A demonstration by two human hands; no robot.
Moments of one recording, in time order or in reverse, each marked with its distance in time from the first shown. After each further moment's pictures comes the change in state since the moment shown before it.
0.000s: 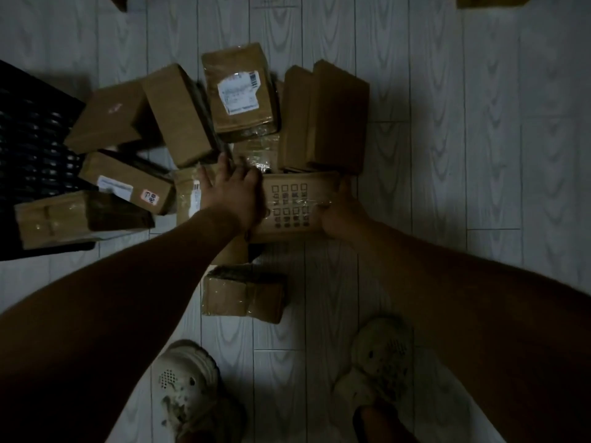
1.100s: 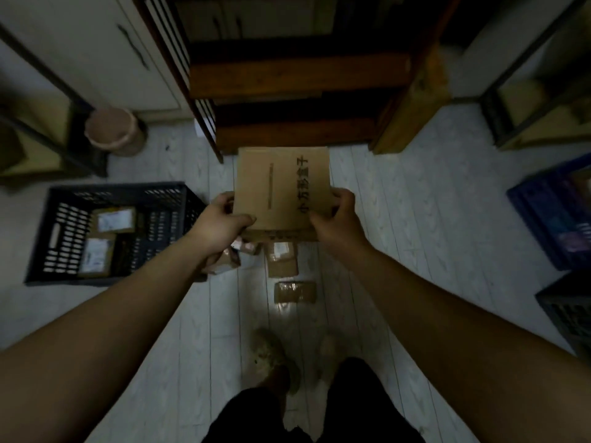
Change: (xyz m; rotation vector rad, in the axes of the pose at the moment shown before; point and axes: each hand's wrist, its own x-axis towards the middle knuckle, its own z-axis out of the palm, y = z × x) left_hand -0.380 -0.152 -0.387 -1.328 0.022 -0.056; right_hand -0.505 -0.259 -0.092 0.513 0.241 -0.313
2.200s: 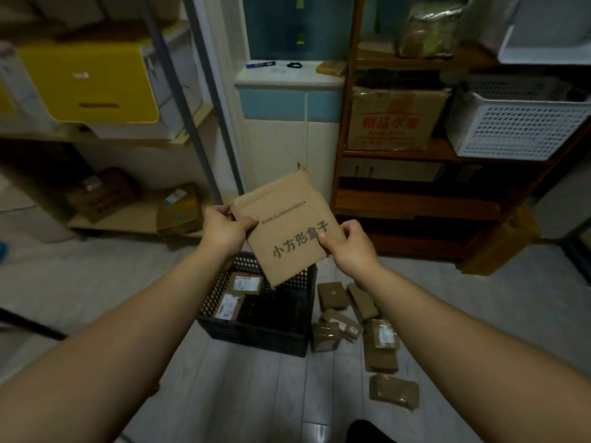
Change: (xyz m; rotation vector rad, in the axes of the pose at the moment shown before) left_hand -0.207 0.010 -0.383 -0.324 0.528 0.255; right_hand -0.183 -0.199 0.298 -0.223 -0.024 -0.382
